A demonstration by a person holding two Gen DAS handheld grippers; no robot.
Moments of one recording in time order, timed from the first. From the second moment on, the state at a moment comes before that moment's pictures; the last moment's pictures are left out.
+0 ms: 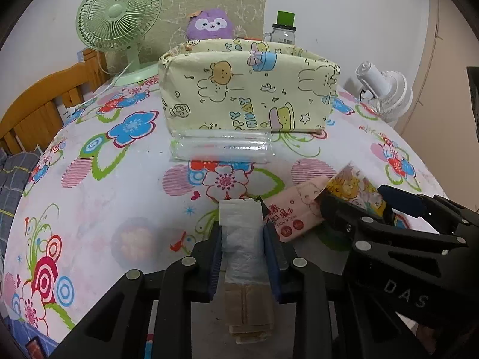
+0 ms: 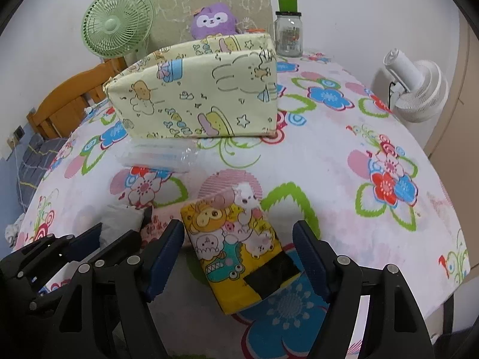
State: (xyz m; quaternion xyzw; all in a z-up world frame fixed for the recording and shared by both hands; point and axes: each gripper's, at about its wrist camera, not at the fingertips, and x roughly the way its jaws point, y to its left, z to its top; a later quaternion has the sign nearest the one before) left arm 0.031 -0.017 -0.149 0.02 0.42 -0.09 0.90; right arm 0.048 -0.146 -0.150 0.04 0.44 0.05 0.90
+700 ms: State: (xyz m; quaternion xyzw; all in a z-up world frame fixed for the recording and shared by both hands) left arm 0.046 -0.025 -0.134 0.02 0.40 -0.09 0.91; right arm 0.054 -0.143 -0.131 0.05 0.41 0.07 0.91
